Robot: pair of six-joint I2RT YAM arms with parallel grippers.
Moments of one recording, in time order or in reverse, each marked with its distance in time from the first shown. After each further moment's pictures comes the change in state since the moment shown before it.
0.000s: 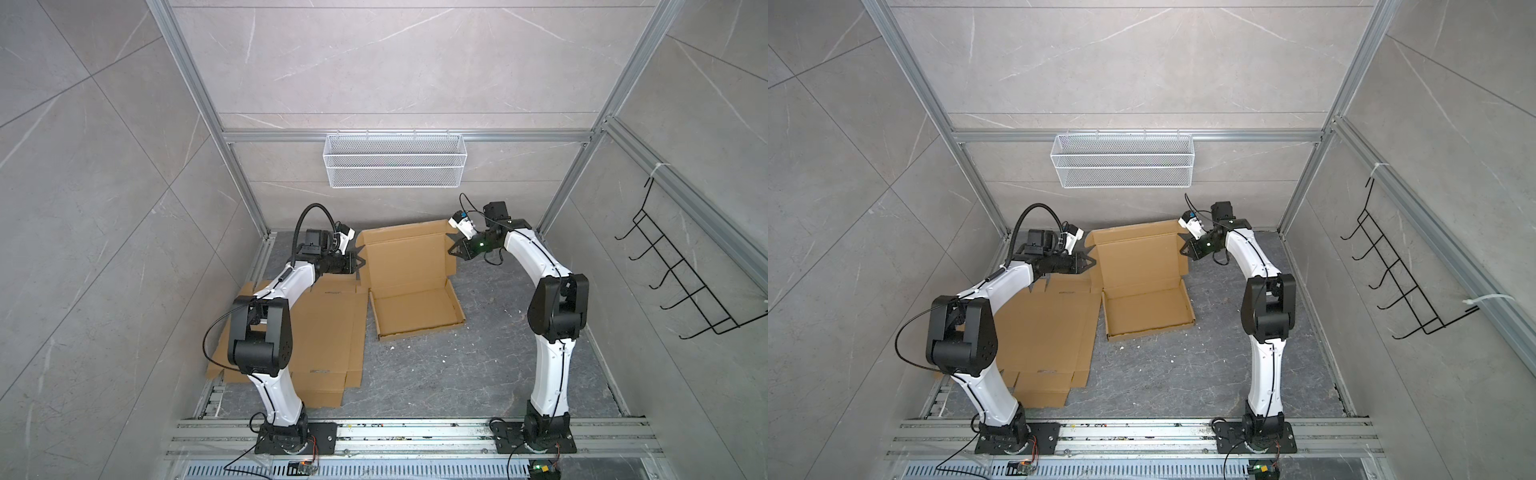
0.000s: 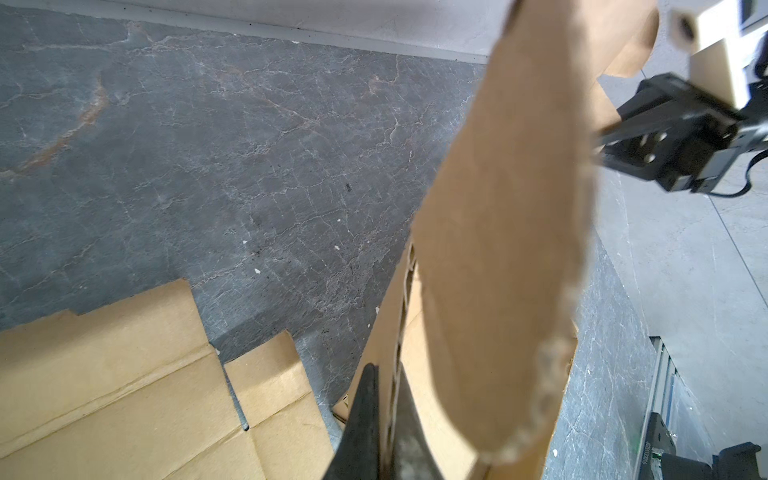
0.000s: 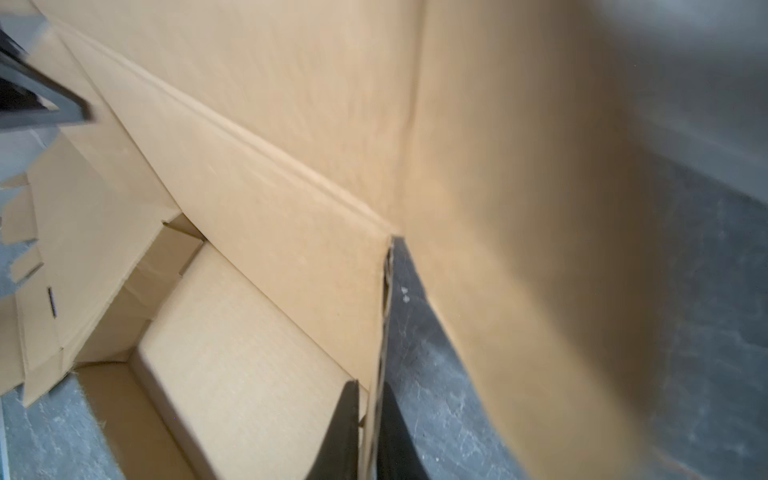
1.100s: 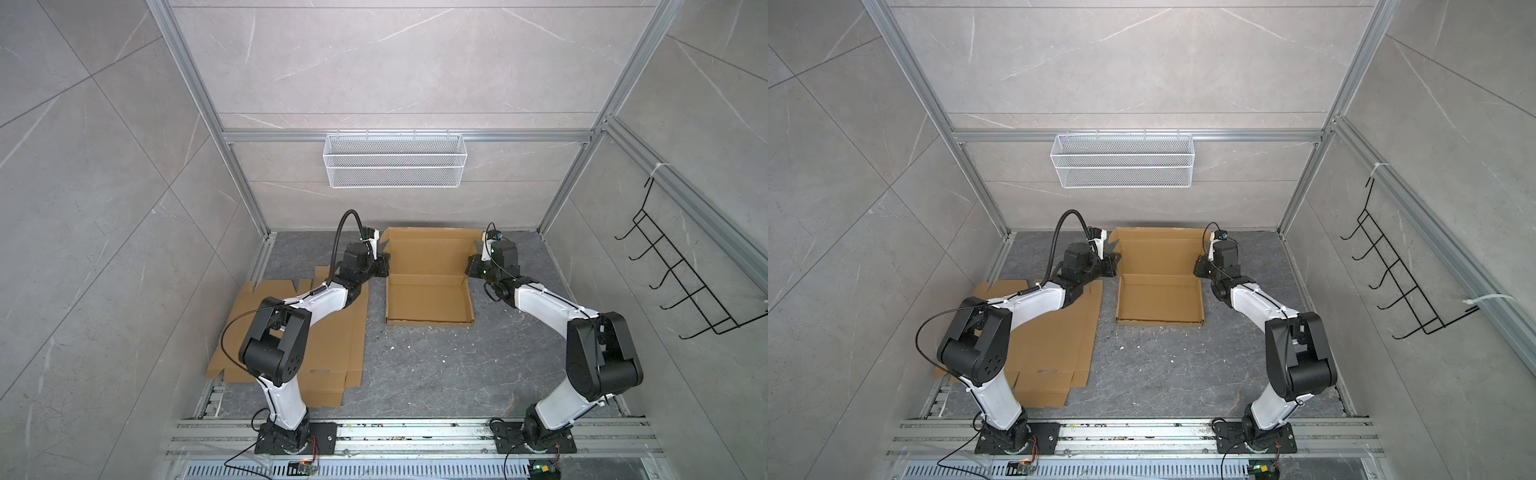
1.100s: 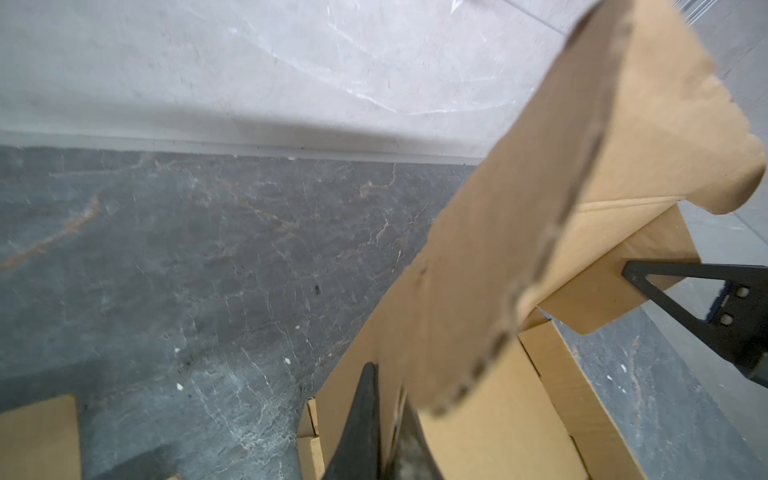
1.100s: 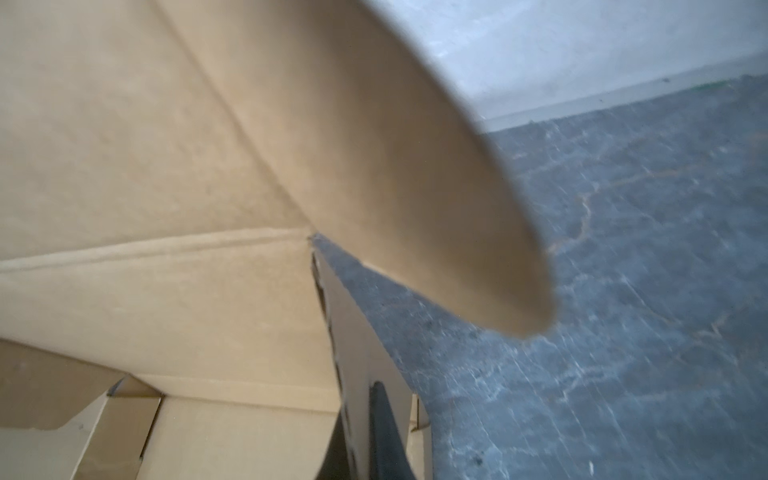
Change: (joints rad) left arm -0.306 -0.019 -0.244 0.644 -0.490 -0.271; right arm 0.090 -0.507 -0.913 0.930 0.589 0.724
